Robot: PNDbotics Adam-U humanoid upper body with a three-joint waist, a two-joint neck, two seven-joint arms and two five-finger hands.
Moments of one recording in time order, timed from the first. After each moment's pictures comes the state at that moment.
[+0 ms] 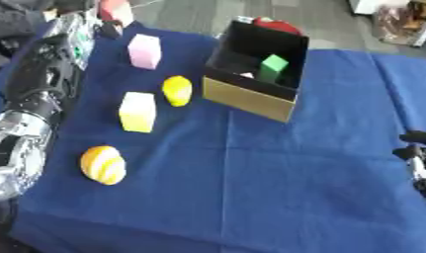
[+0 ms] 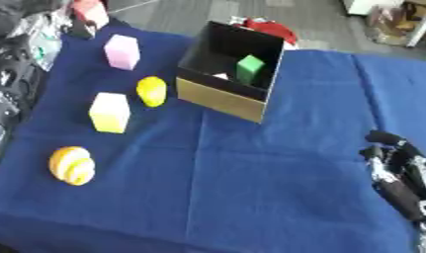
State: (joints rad) left arm -1.15 0.46 0.17 -0.66 -1.20 0.04 -0.04; right arm -0.16 -0.23 0.02 -1.56 0.06 -0.22 0.13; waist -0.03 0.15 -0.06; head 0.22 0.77
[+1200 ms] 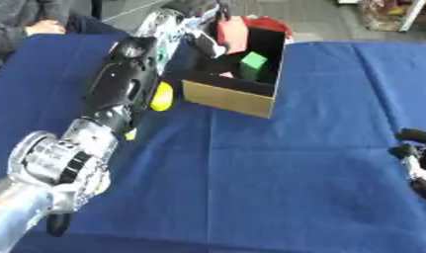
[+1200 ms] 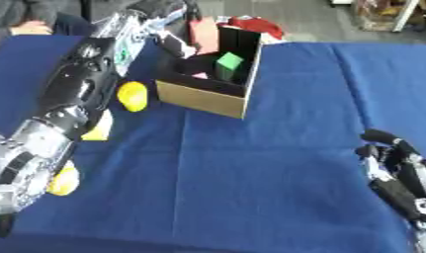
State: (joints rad) left arm -1.18 0.21 -0.03 -0.66 -1.34 -0.25 -0.24; right arm -0.15 -0.23 0.02 -1.59 0.06 -0.20 0.13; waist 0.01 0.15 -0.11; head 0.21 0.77
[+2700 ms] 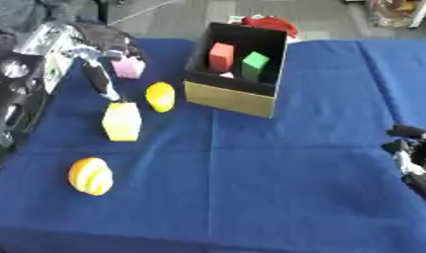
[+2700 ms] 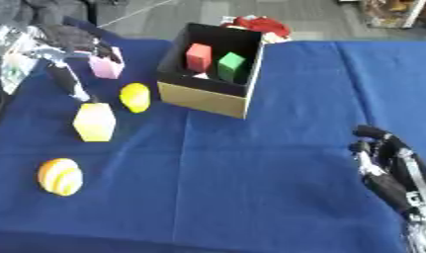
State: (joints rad) left arm -0.82 0.67 -0.26 -1.04 -1.06 -0.61 -0.51; right arm -0.14 -0.25 0.00 -1.59 0.08 -0.21 0.13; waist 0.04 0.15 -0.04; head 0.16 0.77
